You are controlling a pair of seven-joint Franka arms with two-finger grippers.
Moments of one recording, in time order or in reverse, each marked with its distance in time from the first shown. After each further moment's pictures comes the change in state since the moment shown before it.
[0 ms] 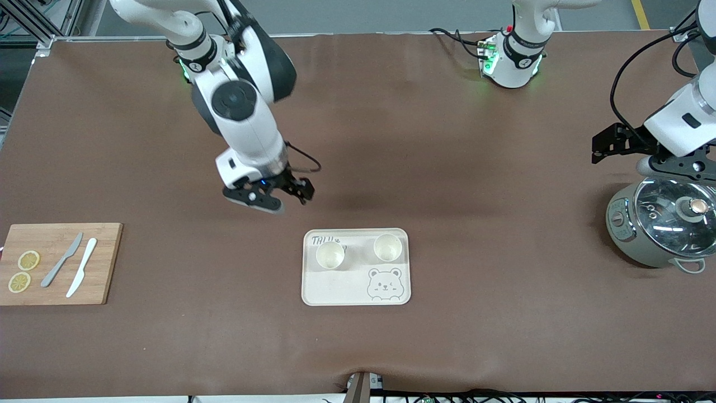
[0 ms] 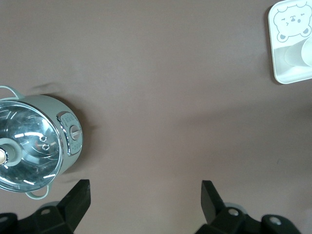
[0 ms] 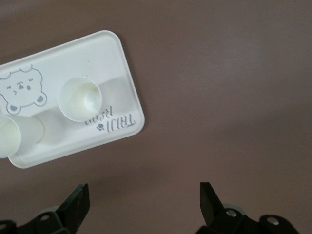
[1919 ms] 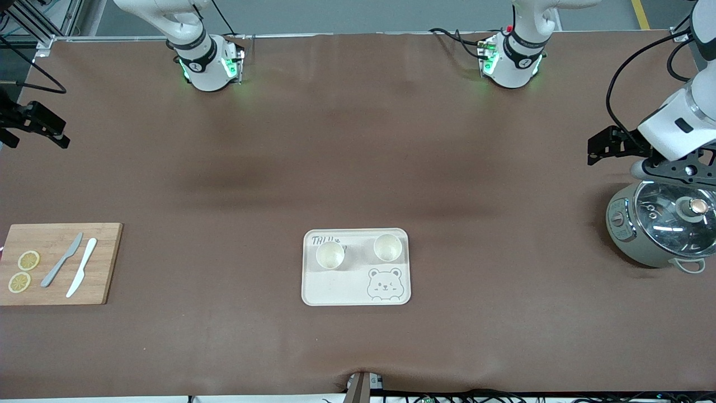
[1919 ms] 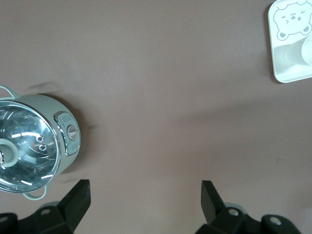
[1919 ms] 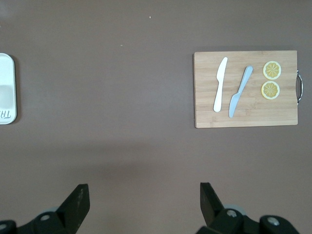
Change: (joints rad) left arm -0.002 0.010 -0.005 0.001 0.000 0.000 -0.005; right arm -0.480 -0.389 -0.174 -0.002 0.005 -0.332 -0.925
